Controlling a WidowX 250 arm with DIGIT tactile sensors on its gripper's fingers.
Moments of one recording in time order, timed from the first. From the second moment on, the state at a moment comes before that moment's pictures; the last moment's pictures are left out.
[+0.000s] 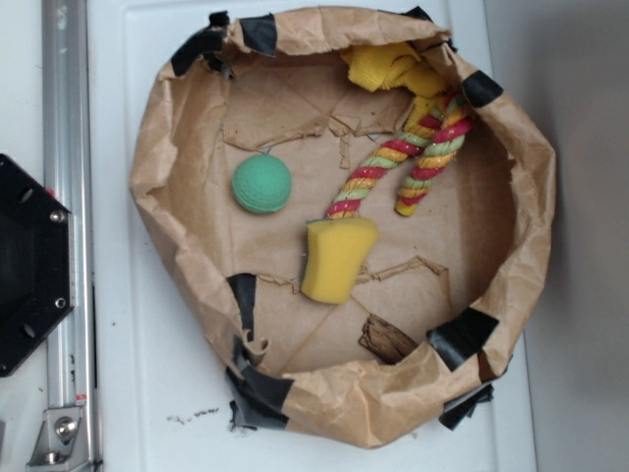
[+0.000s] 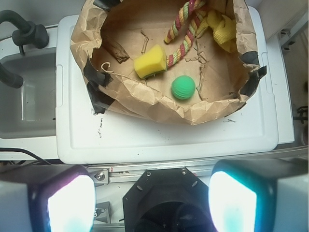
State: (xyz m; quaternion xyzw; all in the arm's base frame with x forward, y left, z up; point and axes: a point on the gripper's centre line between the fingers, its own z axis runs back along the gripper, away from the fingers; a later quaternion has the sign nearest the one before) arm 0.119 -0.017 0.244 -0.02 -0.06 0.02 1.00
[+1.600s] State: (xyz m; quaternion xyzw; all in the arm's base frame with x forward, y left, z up) arm 0.270 0.005 0.127 -0.10 -0.05 -0.21 0.97
